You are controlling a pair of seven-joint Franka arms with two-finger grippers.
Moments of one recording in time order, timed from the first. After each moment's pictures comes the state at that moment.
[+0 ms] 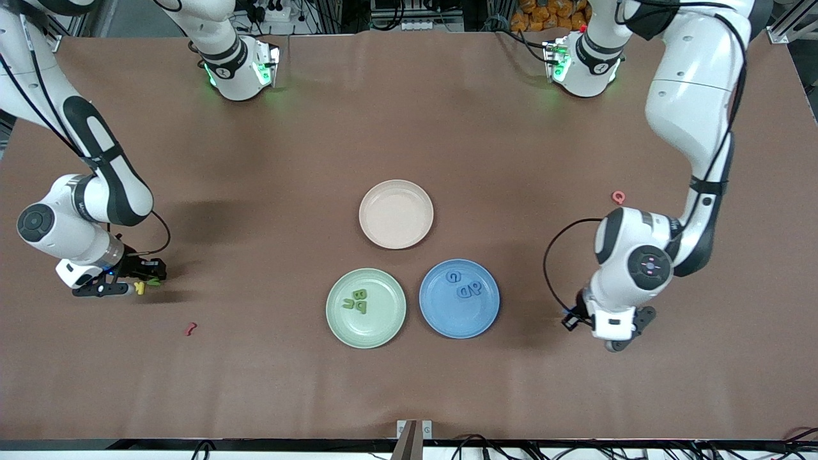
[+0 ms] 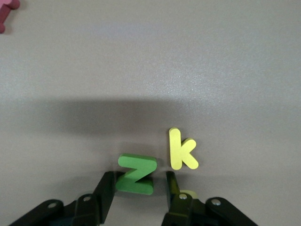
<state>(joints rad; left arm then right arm) -0.15 0.77 -0.11 -1.46 0.13 2.32 -1.02 -0.48 0.62 0.22 -1.93 -0.23 2.59 -0.16</state>
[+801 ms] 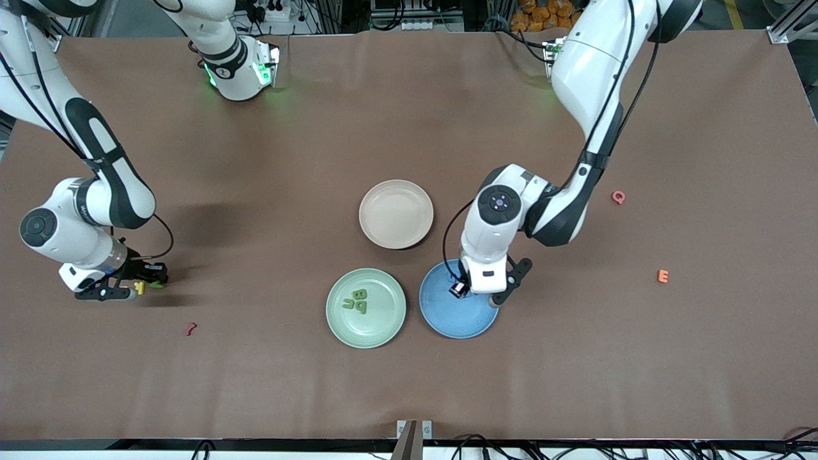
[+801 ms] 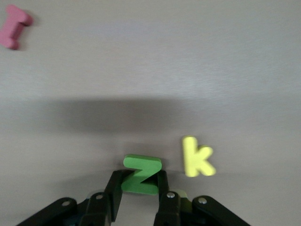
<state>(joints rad) -0.54 0.76 -0.05 -1.44 0.13 2.42 -1.51 -0.47 0.63 0.25 -1.90 -0.23 2.55 -0.07</state>
